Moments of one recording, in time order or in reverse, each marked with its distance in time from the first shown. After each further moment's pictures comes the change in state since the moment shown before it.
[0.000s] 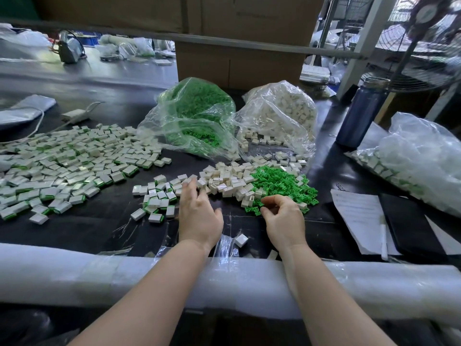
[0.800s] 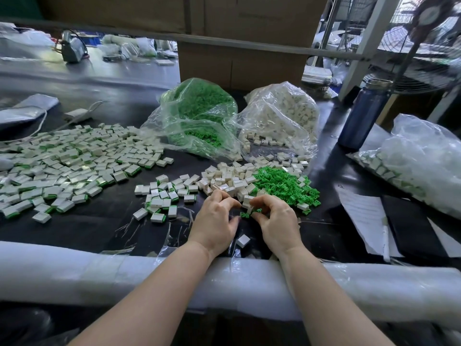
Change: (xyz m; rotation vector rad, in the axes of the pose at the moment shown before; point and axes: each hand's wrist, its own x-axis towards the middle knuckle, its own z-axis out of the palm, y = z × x) left_hand -0.004 0.006 0.001 -0.071 -0.144 0.302; right_hand -0.009 -0.009 0.003 -0.026 -0.078 -0.195
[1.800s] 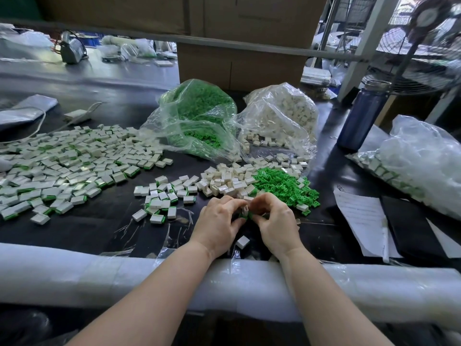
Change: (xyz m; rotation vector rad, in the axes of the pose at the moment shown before) left_hand 0.002 0.000 0.003 -0.010 -0.077 0.041; right_hand 0.000 -0.003 -0.002 0.112 -0.036 -0.001
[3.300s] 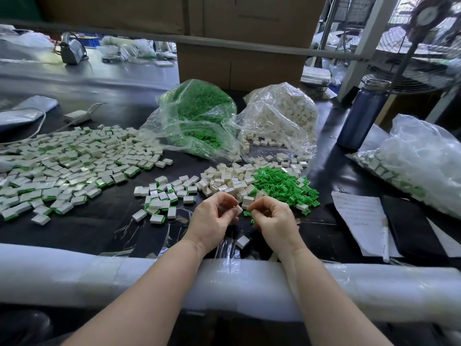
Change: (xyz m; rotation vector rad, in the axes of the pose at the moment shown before) left_hand -0.003 0.000 -0.012 -0.591 0.049 -0.212; right_hand 0.001 0.002 0.000 0.202 -0.011 0.074
